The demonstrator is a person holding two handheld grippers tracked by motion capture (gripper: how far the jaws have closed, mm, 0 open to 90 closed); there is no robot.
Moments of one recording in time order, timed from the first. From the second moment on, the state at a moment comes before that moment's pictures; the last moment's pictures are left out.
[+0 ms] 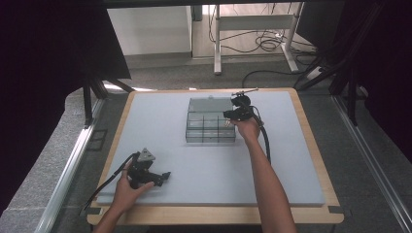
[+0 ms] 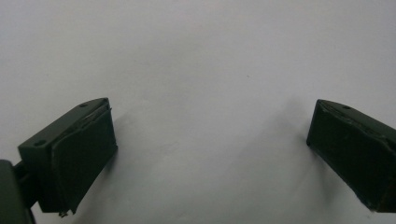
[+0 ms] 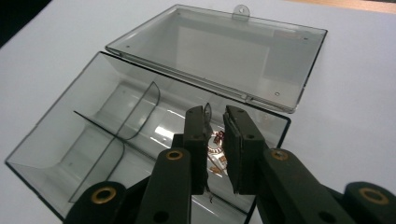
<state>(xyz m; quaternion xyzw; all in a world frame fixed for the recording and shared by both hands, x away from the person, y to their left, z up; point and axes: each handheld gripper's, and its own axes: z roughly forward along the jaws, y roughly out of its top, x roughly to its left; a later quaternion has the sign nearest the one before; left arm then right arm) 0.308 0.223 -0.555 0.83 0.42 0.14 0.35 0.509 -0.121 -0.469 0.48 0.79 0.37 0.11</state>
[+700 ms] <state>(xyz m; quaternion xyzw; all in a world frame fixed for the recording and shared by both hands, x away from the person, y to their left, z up) 0.308 0.223 -0.555 0.83 0.42 0.14 0.35 0.480 -0.151 -0.438 0.44 0.80 0.40 0.13</state>
